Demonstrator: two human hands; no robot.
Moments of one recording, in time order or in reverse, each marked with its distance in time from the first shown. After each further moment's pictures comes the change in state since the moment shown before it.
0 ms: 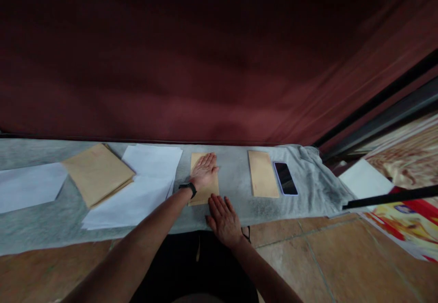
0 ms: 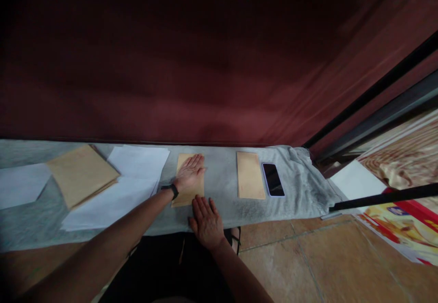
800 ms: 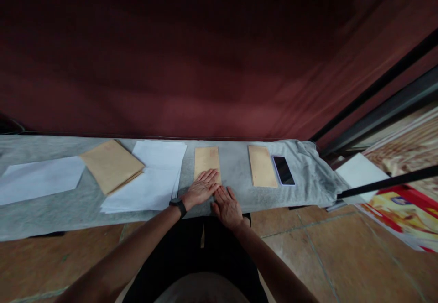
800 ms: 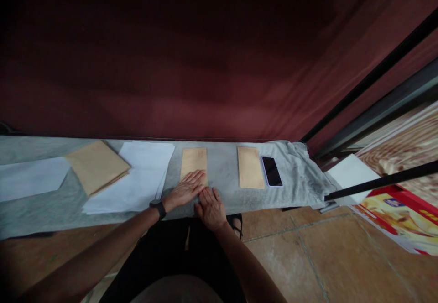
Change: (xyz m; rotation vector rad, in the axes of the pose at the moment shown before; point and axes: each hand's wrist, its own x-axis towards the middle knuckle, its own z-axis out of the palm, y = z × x) left_hand -0.101 0.018 -0.014 -0.062 -0.151 0.185; right_hand 0.001 -0.002 0.000 0.012 -0.036 0.051
